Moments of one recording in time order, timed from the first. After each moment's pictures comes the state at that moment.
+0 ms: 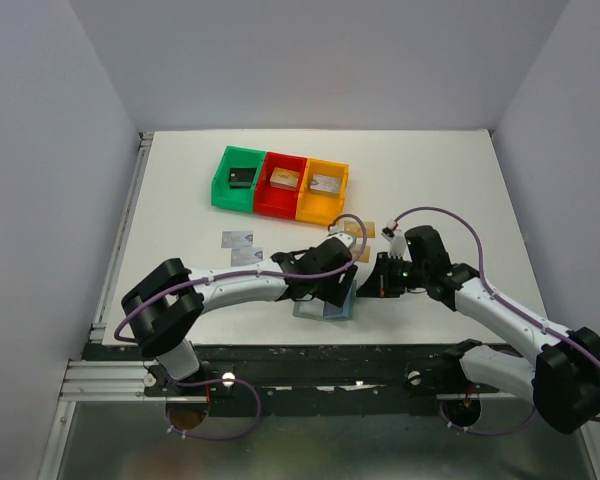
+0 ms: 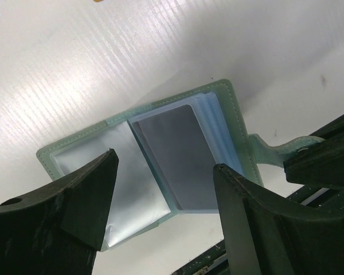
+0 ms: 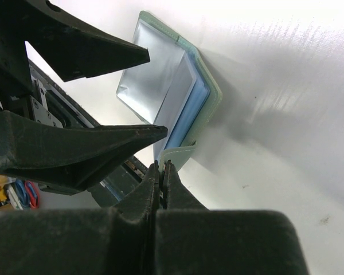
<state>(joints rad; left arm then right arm) -1.04 1.63 1.01 -0.30 -0.13 -0.51 0.46 1.09 0.54 -0.27 -0.54 0.50</state>
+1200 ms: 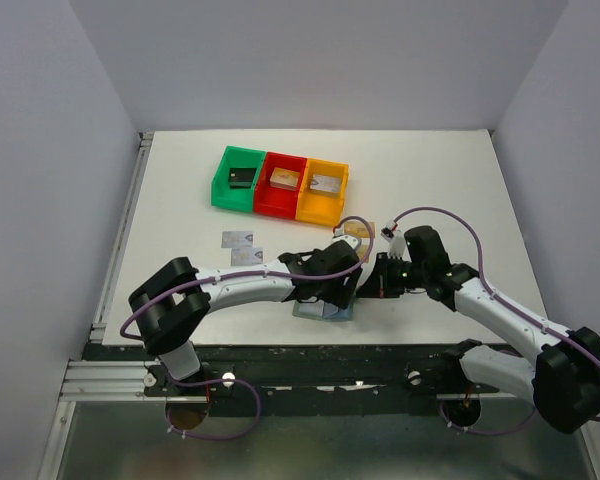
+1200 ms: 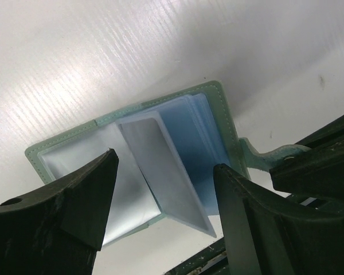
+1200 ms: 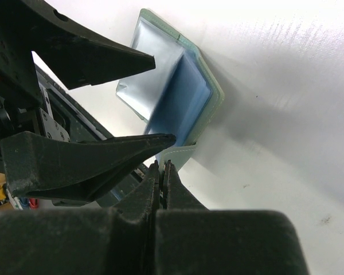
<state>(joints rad) -1.08 1.66 1.05 -0.34 -0.16 -0.53 0.47 1.09 0.54 -0.27 -0.54 0.50</state>
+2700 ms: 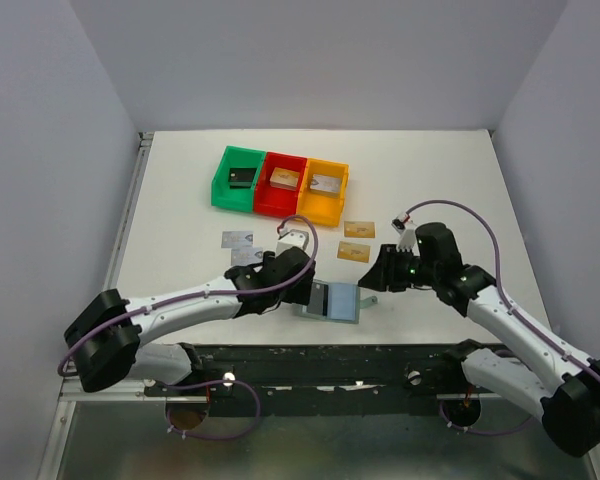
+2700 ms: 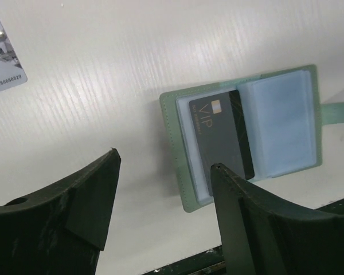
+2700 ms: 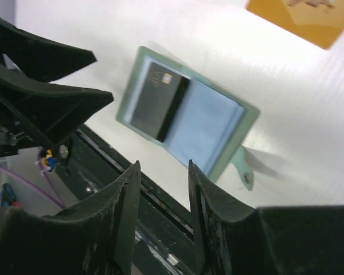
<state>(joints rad) -1.01 1.34 0.79 -0.40 -0.35 -0.64 0.47 0.96 0.59 -0.37 -0.41 0.49</state>
